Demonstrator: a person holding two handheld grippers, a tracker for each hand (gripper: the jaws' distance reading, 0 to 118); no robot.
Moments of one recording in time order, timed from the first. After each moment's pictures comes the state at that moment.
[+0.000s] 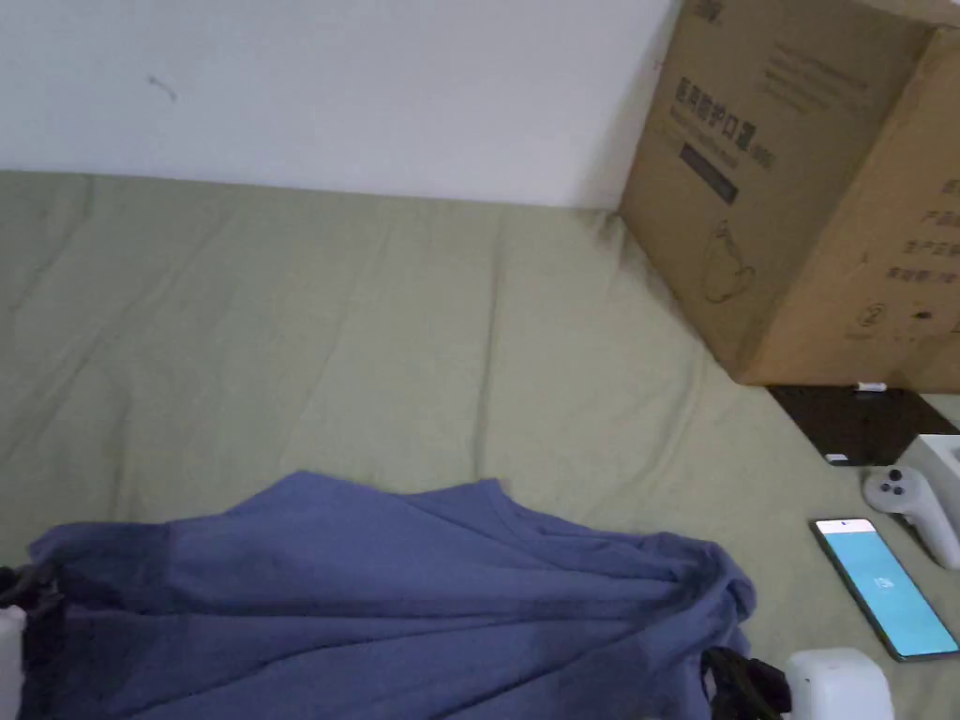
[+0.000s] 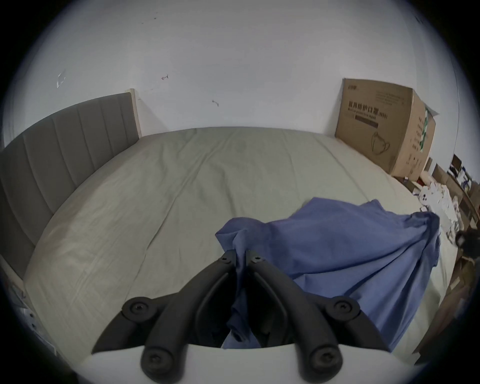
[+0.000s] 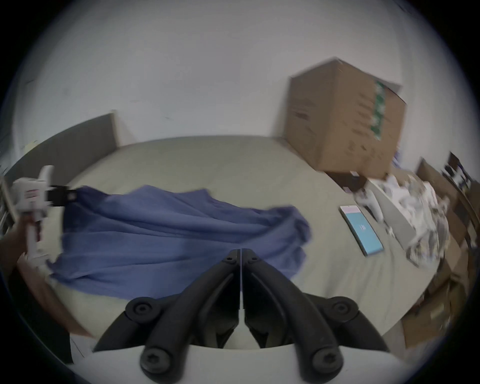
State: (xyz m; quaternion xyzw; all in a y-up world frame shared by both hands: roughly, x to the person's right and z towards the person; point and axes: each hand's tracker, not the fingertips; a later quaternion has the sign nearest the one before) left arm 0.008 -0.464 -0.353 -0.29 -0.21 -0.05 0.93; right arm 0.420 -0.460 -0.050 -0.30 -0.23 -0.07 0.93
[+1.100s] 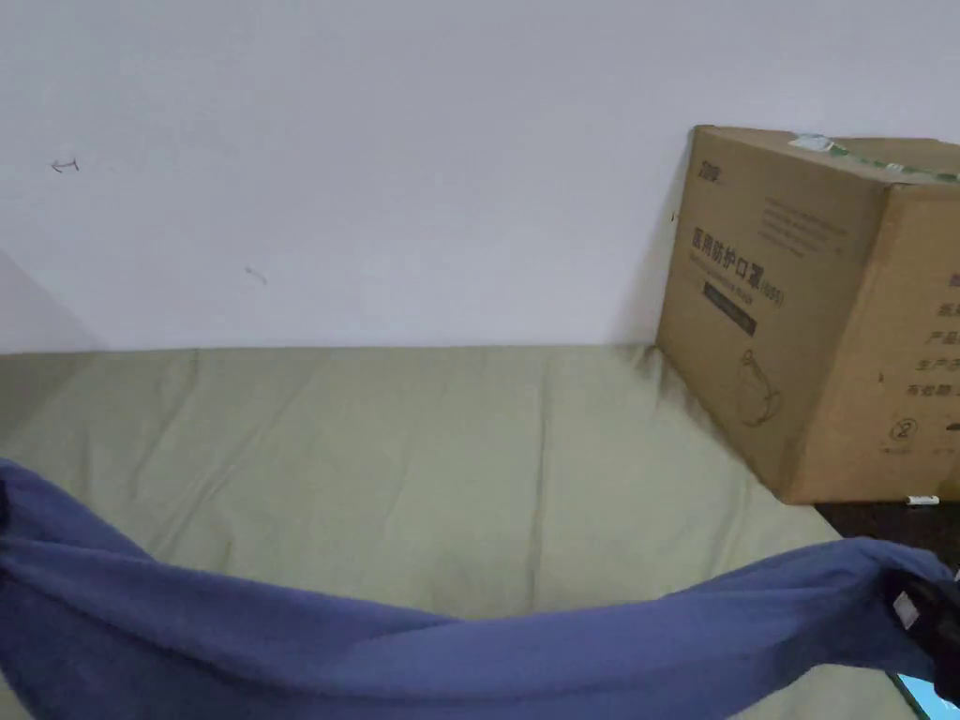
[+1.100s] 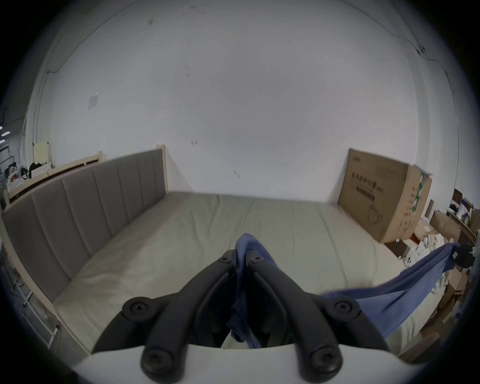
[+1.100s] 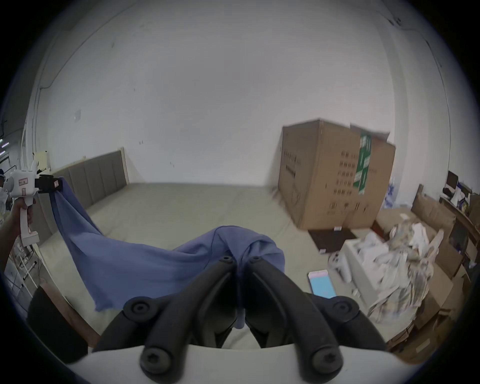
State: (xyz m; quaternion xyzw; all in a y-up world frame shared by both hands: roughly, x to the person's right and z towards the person) left arm -0.056 -0.248 -0.316 -0.14 -0.18 0.01 0.97; right arm 0.456 -0.273 -0.001 -0.16 -0.17 -0.01 0.97
